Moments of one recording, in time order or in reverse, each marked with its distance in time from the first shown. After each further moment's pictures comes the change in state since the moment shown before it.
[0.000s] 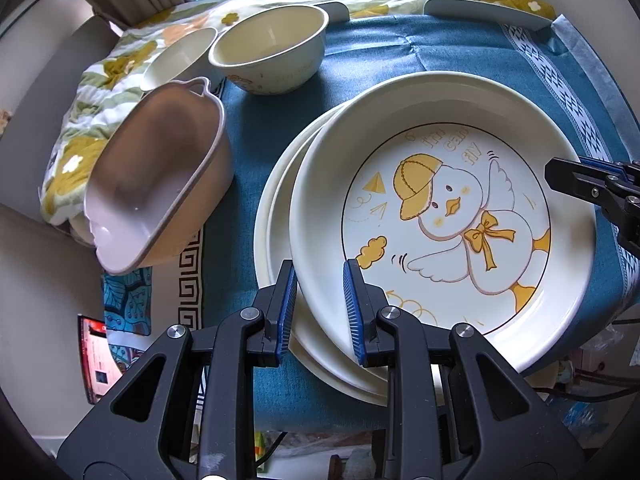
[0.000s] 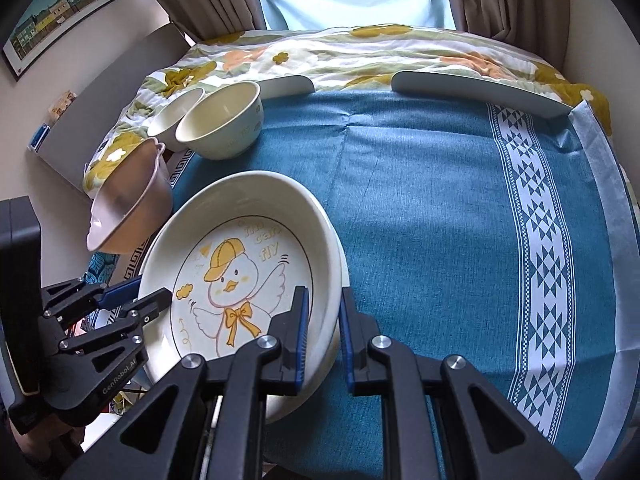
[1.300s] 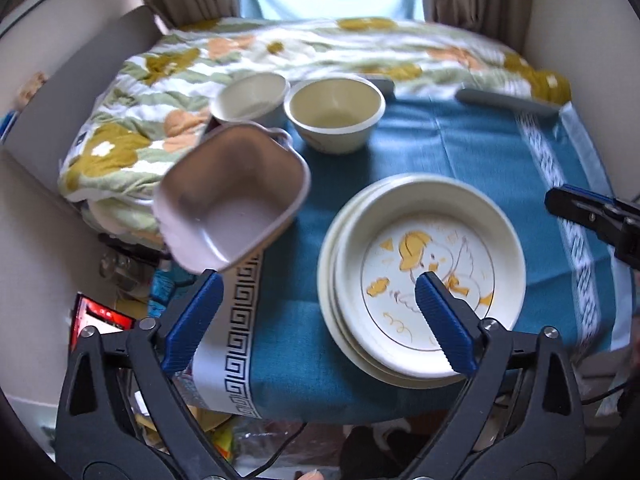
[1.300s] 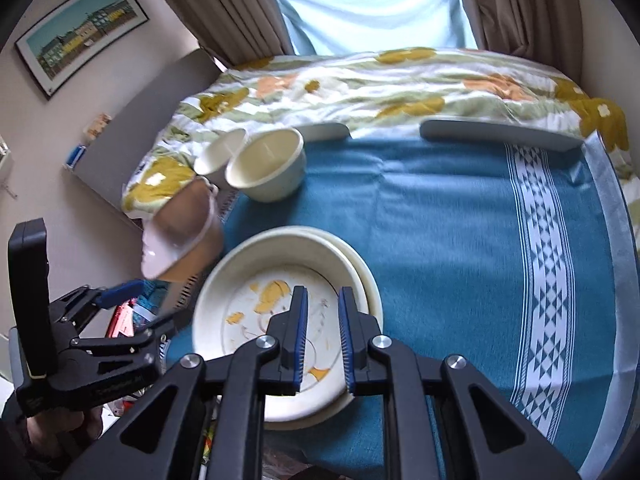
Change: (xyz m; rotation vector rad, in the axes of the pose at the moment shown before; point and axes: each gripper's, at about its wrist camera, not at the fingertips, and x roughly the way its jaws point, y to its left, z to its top) left arm -0.079 0.056 0.002 -0.206 -0.142 -0.023; right arm -0.051 0.009 0.033 -0.030 -0.090 0.153
